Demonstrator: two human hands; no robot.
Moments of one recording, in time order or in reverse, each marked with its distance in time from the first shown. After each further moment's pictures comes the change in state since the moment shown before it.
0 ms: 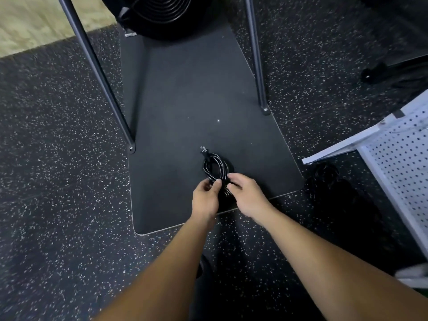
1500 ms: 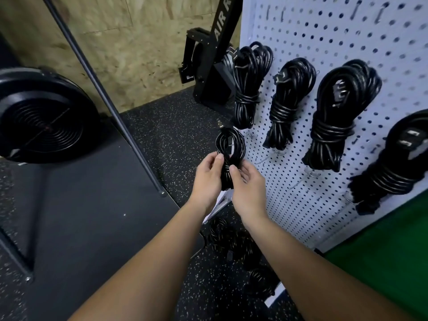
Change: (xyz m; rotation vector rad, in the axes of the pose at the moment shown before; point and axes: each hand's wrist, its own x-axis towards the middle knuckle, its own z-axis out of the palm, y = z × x) left_hand -0.198 0.241 0.296 -0.021 -0.699 0.549; right_hand -0.186 -0.129 -0.294 0.458 0.932 -0.417
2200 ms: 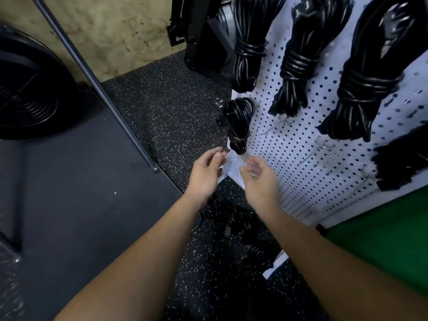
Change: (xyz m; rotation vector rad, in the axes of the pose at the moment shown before) left_hand 0.013 -0.093 -0.023 0.079 -0.053 -0.126; right_hand 0.008 0.082 -0.043 -0.432 0.009 0.081
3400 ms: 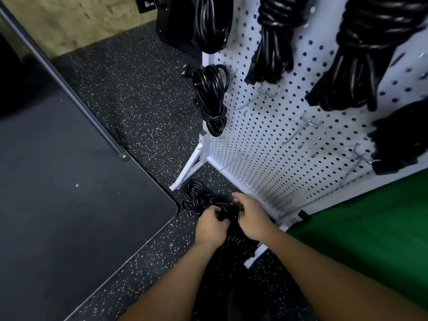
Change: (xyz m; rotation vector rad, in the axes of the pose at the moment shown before) left_hand -0.077 -0.177 0.062 0.658 -0.044 -0.359; right_hand -0.024 0.163 -0.023 -0.460 -0.518 0.157
